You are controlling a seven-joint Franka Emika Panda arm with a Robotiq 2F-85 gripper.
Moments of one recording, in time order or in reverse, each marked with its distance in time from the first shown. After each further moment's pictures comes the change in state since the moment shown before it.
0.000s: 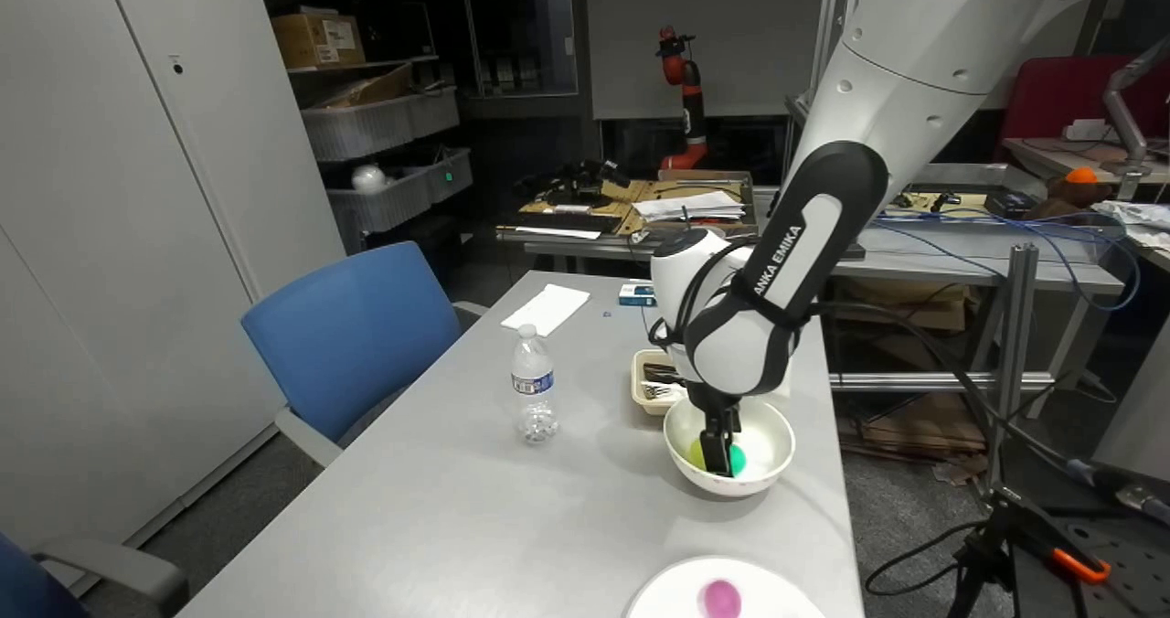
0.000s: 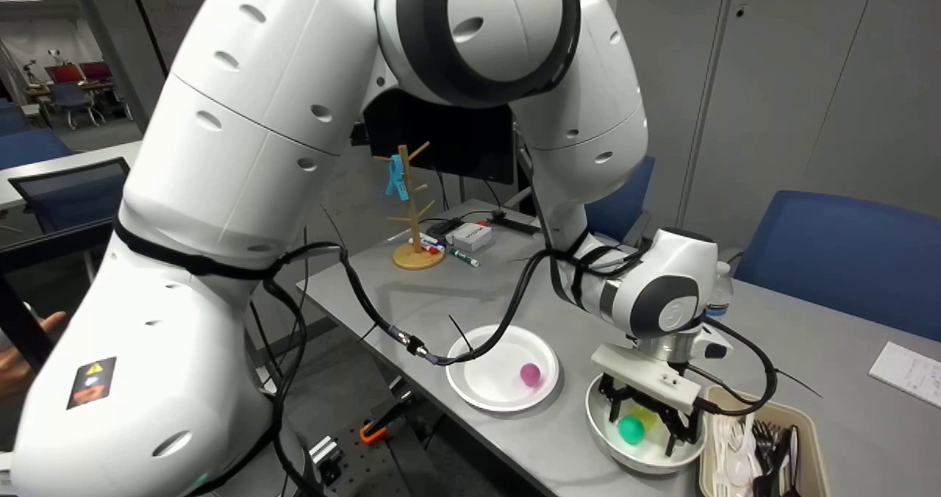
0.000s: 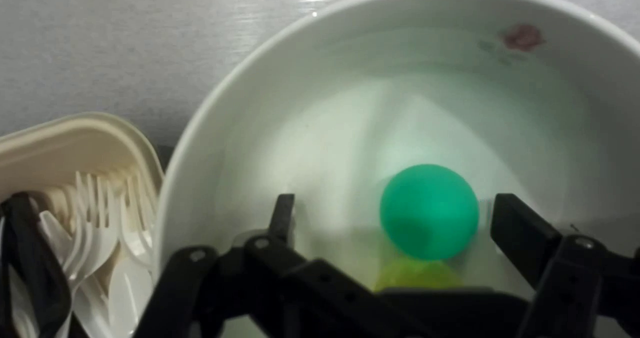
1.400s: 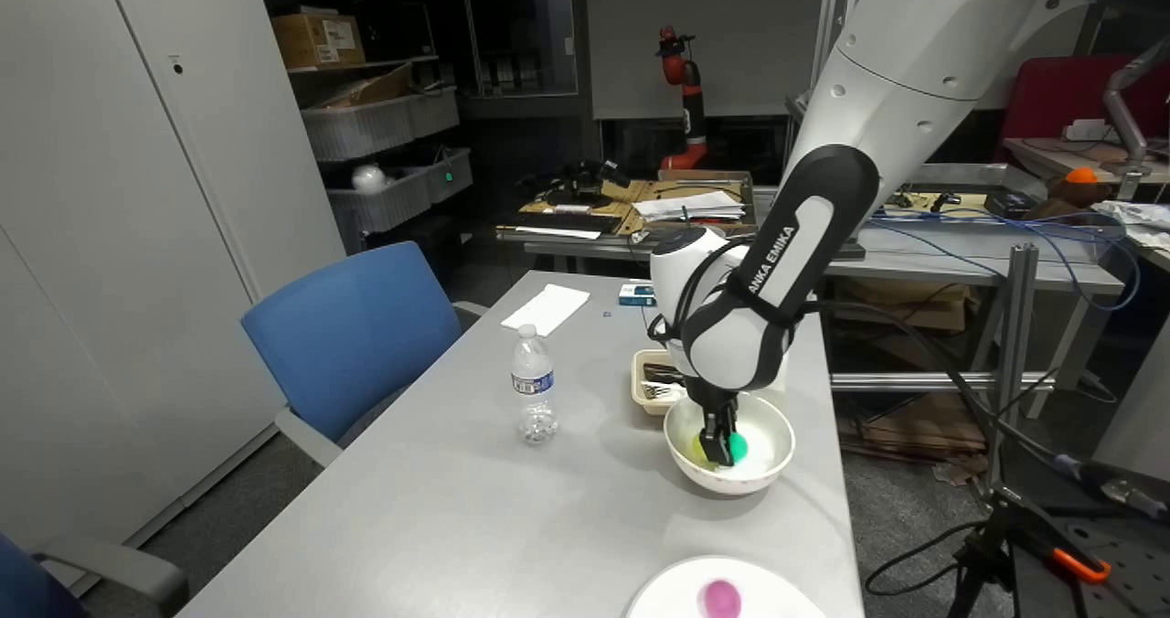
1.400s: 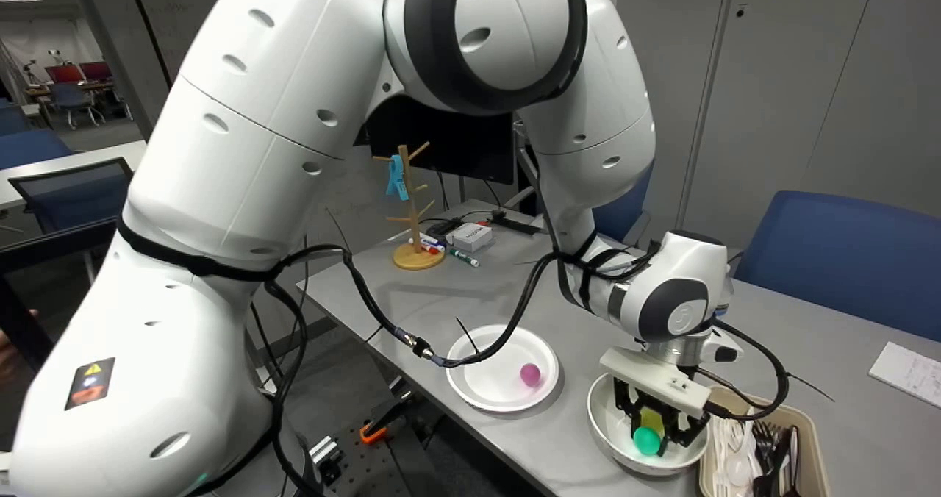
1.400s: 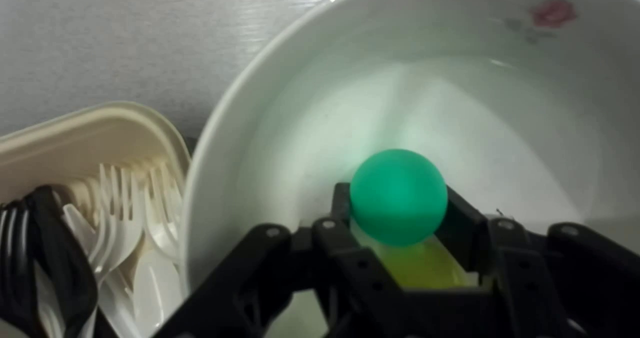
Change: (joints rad) arm -0.008 0.020 -0.009 0.031 0.000 0.000 0.000
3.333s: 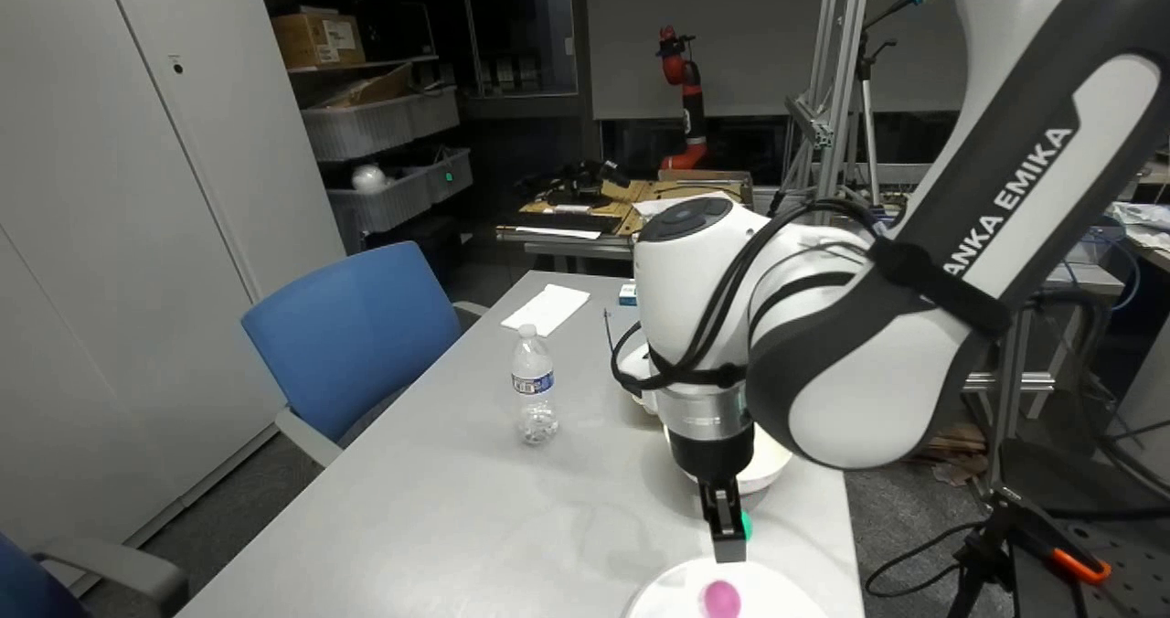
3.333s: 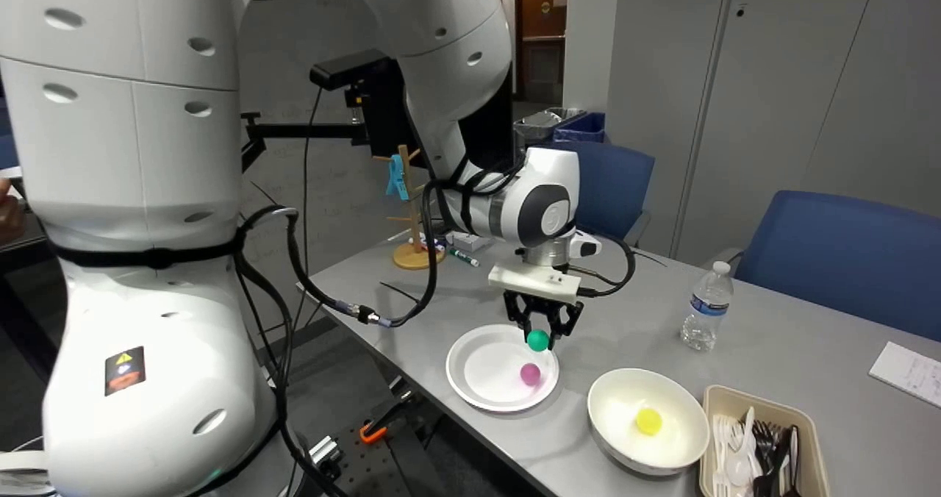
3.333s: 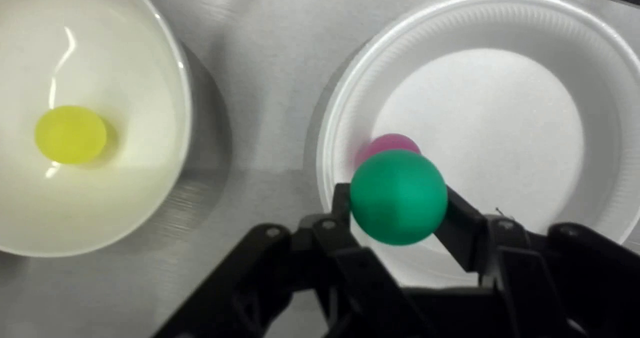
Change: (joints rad) arm 0.158 -0.385 0.208 -0.354 -0.022 0.025 0.025
